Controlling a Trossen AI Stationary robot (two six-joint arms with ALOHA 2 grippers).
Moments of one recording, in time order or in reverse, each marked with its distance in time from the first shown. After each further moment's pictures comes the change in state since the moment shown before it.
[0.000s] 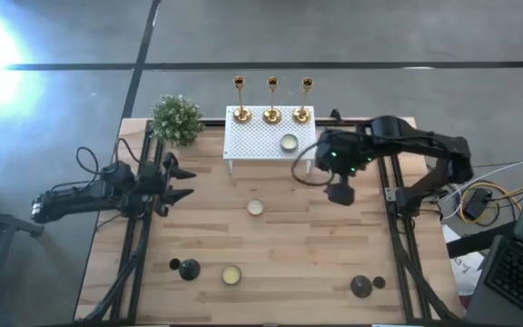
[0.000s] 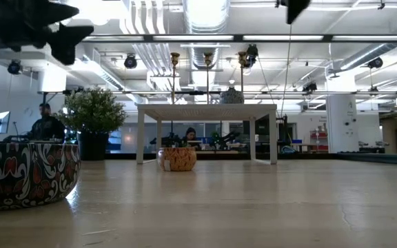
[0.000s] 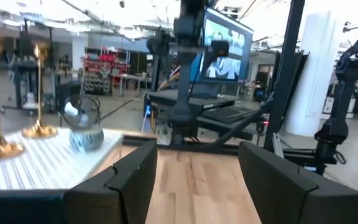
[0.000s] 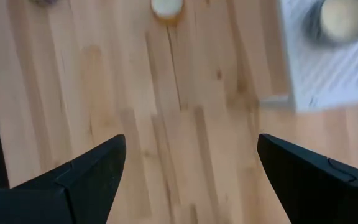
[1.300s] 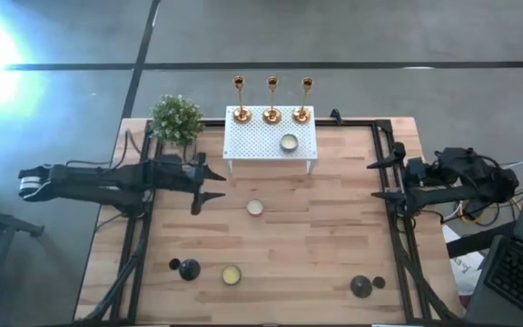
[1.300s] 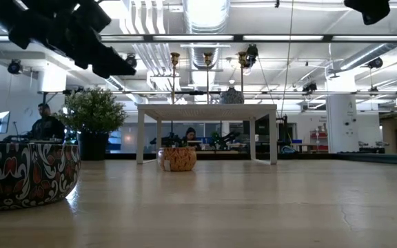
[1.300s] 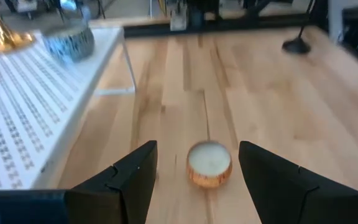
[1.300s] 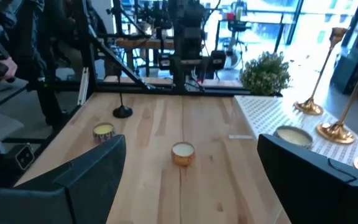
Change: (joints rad) left arm -0.003 0.653 0.281 -0.093 -0.048 0.245; right arm 0.116 -1.286 -1.110 0.894 0.069 -0.164
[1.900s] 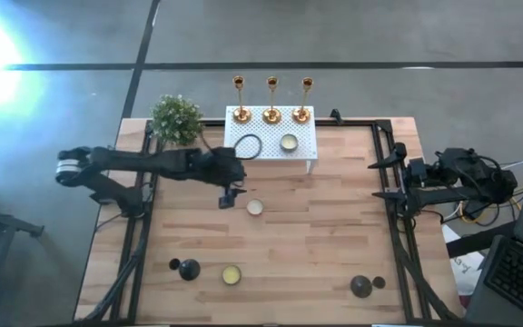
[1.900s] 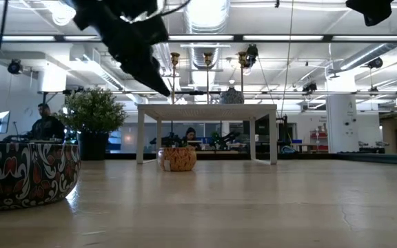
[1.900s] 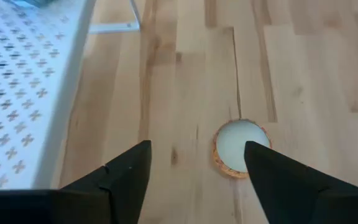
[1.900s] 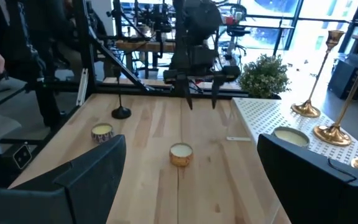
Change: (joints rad) left arm -0.004 0.532 0.500 -0.378 -0.098 0.029; right arm 0.000 -0.025 -0.016 -0.001 0.000 -0.008
